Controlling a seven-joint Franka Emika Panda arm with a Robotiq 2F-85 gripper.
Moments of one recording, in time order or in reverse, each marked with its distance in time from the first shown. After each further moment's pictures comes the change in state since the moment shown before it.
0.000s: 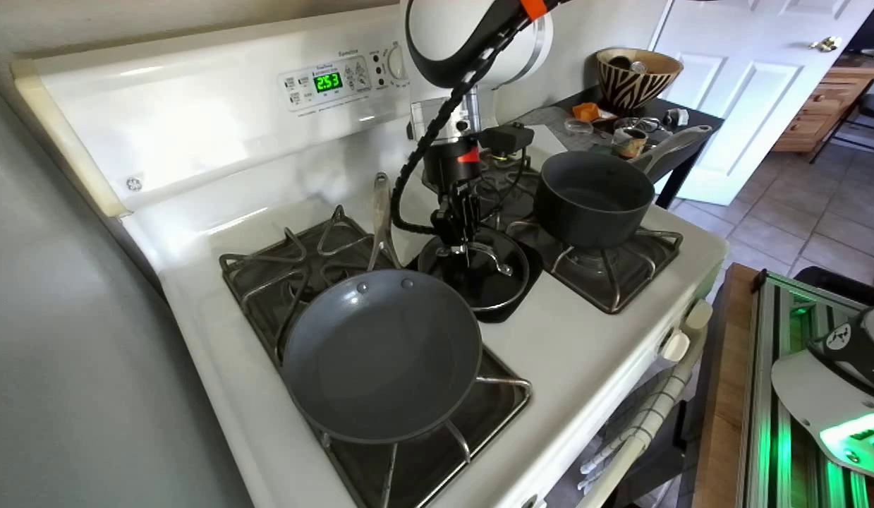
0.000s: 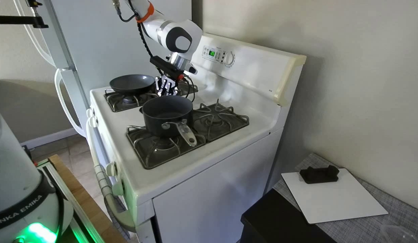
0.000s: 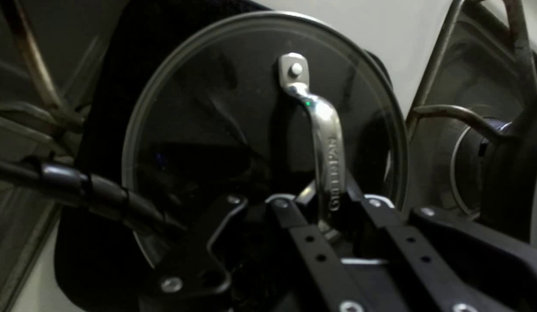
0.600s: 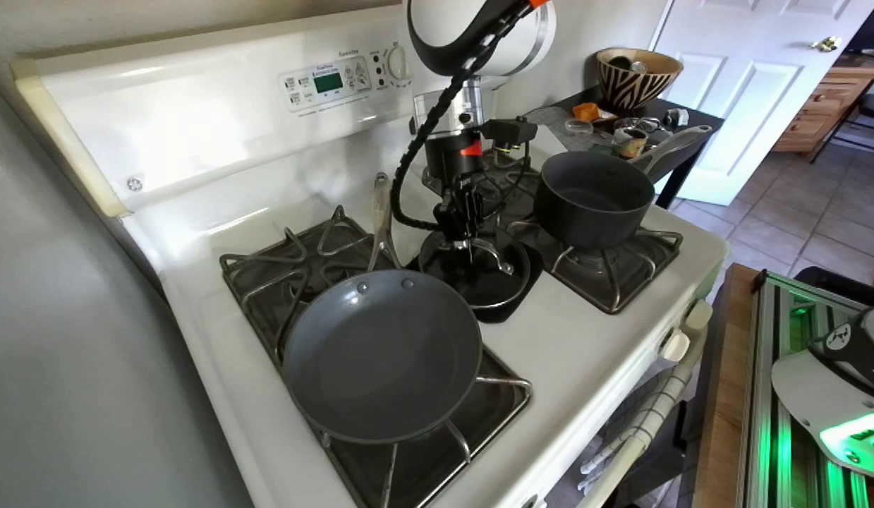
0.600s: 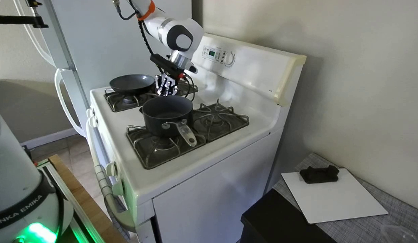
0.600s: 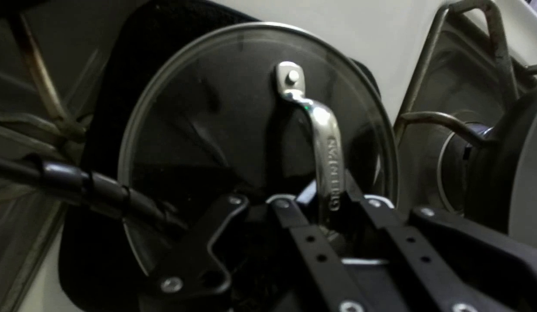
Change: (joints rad) arm -0.013 -0.013 0.002 0.003 0.016 -0.034 -0.009
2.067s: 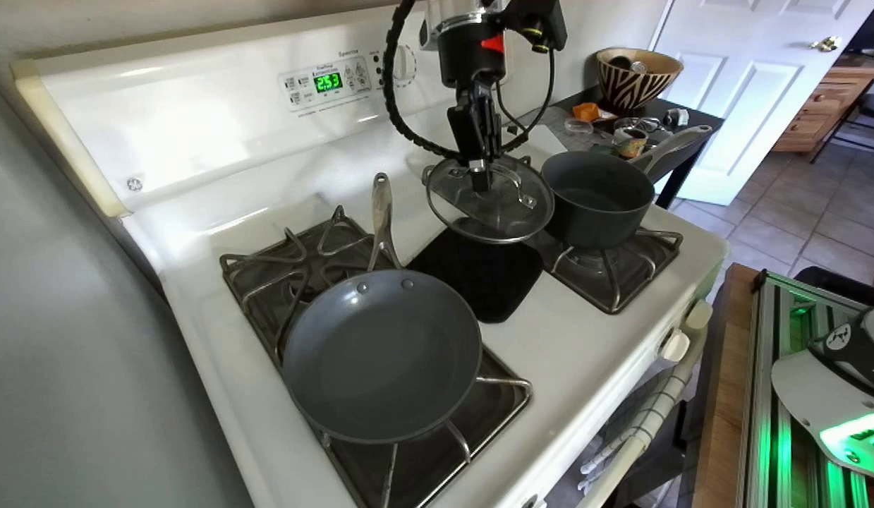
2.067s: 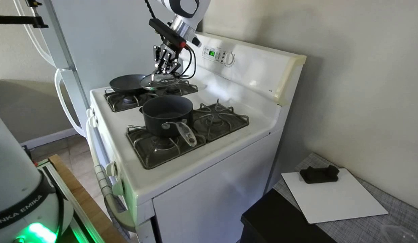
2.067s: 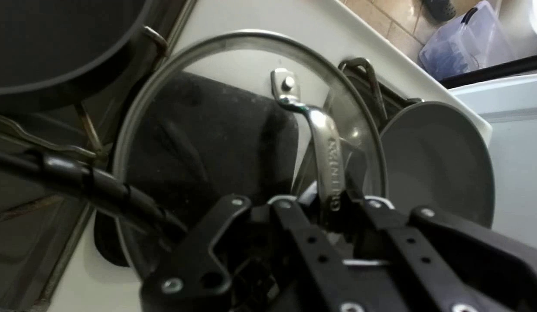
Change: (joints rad) arm -0.037 -0.160 -0.026 0.081 0.056 -0.272 0.002
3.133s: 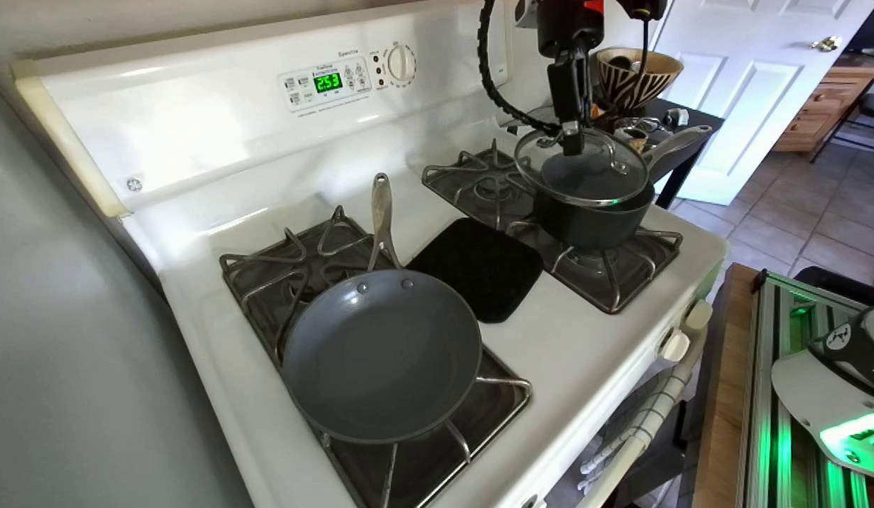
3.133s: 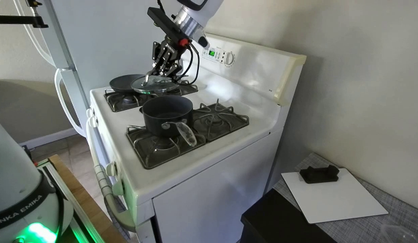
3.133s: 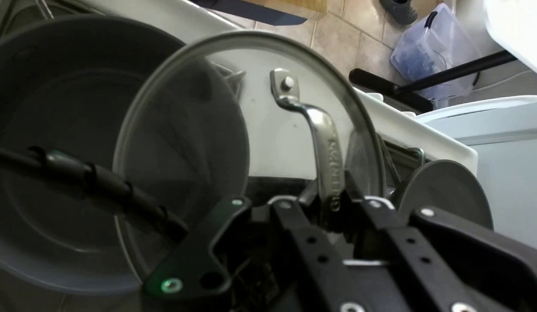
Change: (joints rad) arm -0.074 -0.218 -0.138 -0.219 0.022 -0.113 -0.062
